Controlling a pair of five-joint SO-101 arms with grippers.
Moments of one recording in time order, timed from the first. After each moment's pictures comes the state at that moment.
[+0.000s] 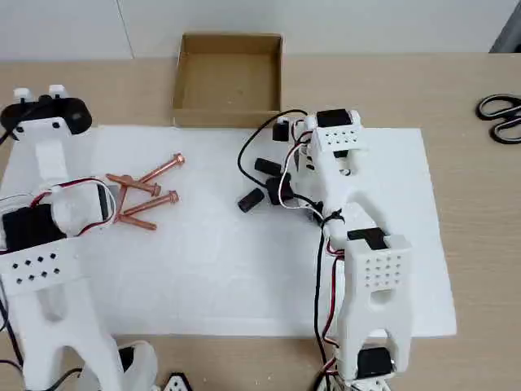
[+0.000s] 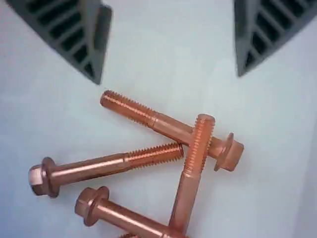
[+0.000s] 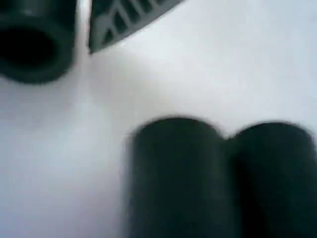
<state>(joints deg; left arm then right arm) -20.1 -33.7 22.0 82.5 -1.4 -11.3 41.3 -28.7 96.4 9.6</state>
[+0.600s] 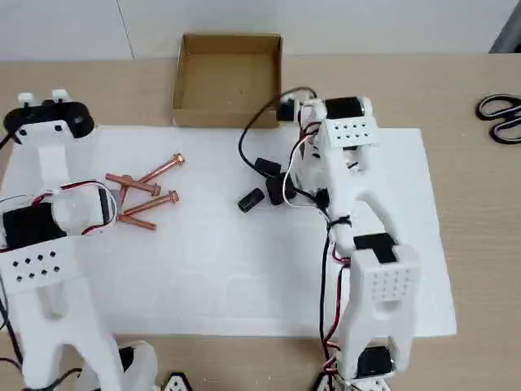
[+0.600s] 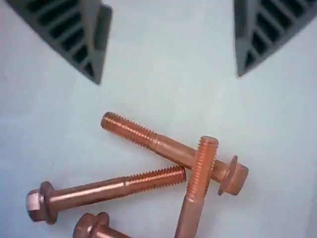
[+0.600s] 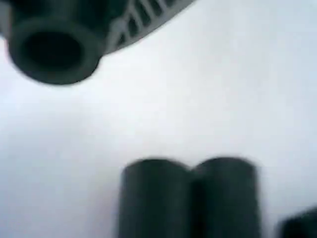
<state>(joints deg) -20.1 -32.2 22.0 84.8 -1.4 -11.2 30.9 -29.7 97.7 9.7</state>
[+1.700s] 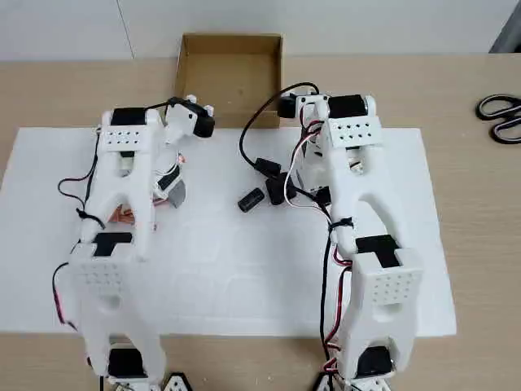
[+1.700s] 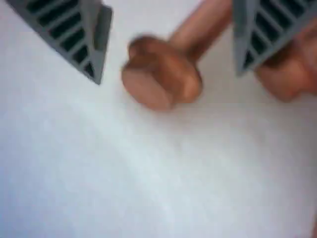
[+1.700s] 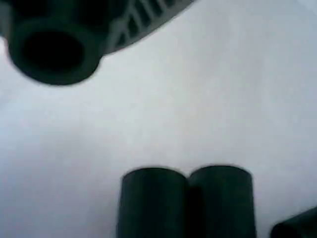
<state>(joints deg) -5.3 38.5 -26.2 92.2 -32.3 -11.2 30.0 -29.1 97.7 9.7</state>
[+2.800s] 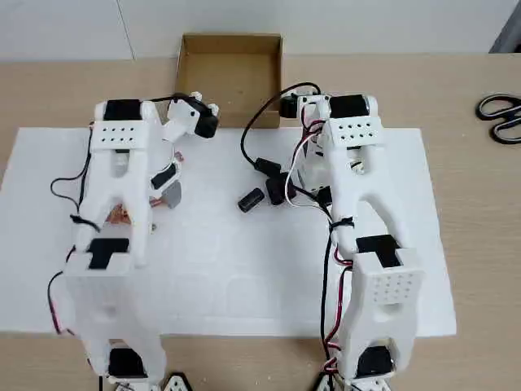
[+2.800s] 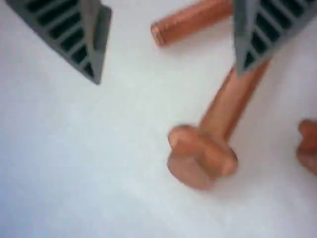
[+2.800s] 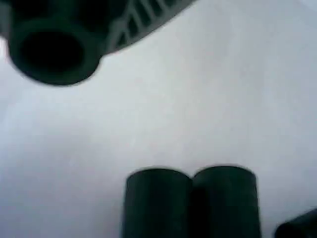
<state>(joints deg) -4.9 29.8 -23.9 99.1 -38.1 -10.8 30.0 -29.1 97.7 9.7</state>
